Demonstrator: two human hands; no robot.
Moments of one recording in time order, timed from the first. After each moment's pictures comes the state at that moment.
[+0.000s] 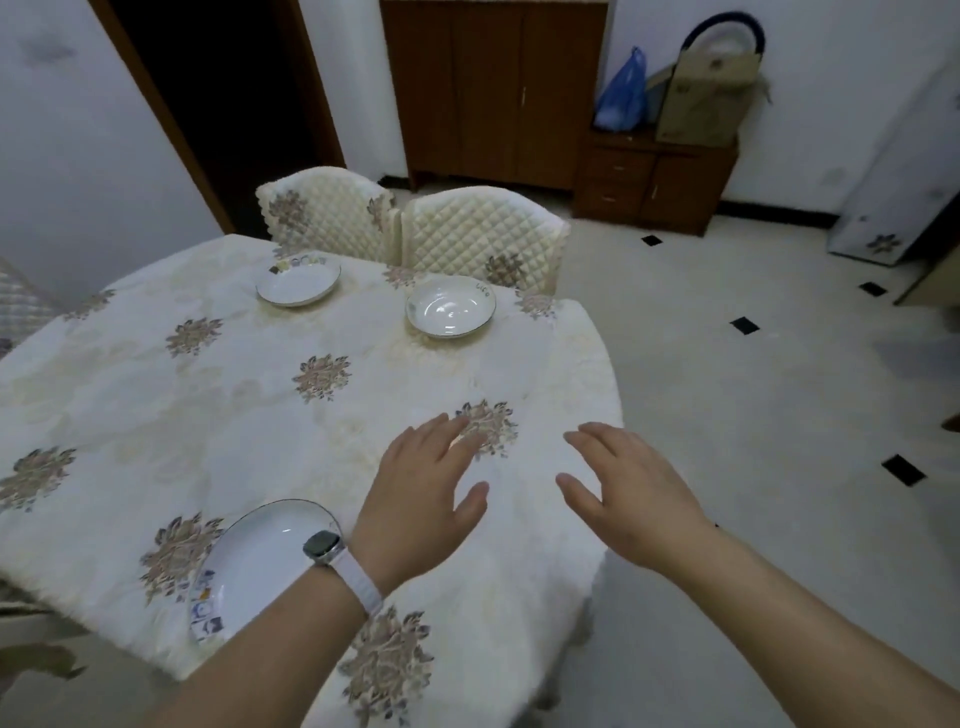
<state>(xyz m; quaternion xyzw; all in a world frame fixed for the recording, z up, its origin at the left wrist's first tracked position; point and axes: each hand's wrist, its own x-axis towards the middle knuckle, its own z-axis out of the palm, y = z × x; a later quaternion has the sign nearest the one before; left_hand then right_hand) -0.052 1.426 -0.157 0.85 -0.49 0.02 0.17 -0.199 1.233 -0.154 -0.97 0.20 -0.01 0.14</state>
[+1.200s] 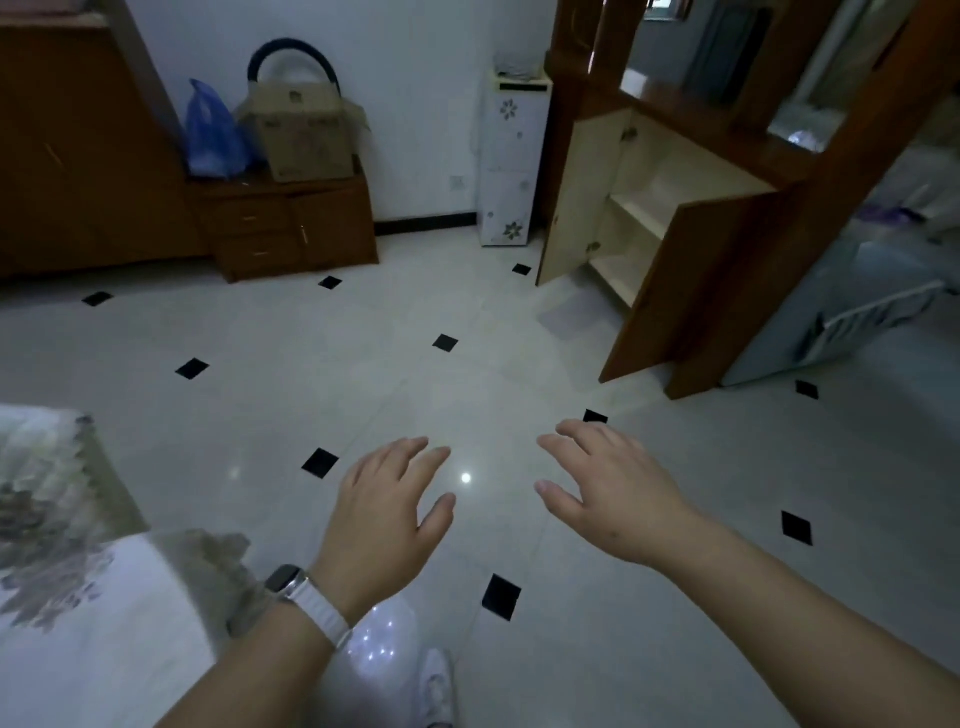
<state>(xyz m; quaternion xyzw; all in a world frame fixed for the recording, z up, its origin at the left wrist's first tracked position) -0.131 0.845 -0.188 0.68 -0.70 -0.05 0.23 -0.373 0.768 -0.132 -0.88 0.47 0.02 0.07</state>
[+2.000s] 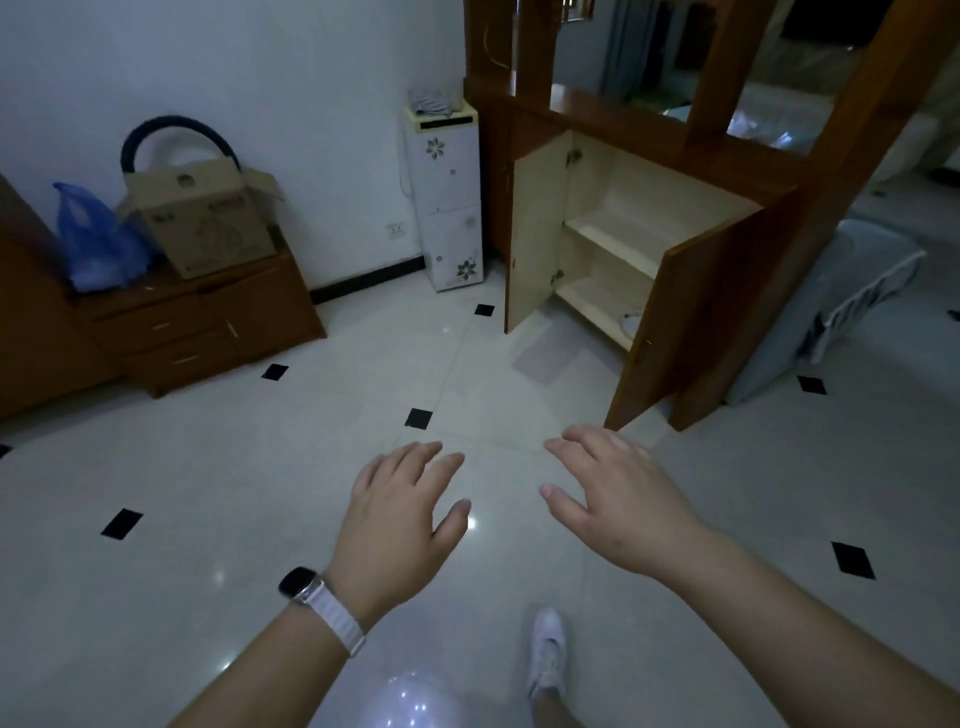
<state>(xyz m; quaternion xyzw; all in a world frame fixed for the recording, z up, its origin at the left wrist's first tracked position) -0.077 0.480 -0.168 0.60 -0.78 -0.02 0.19 -0.322 0.457 -0.135 -0.82 0.56 -0.06 0.09</state>
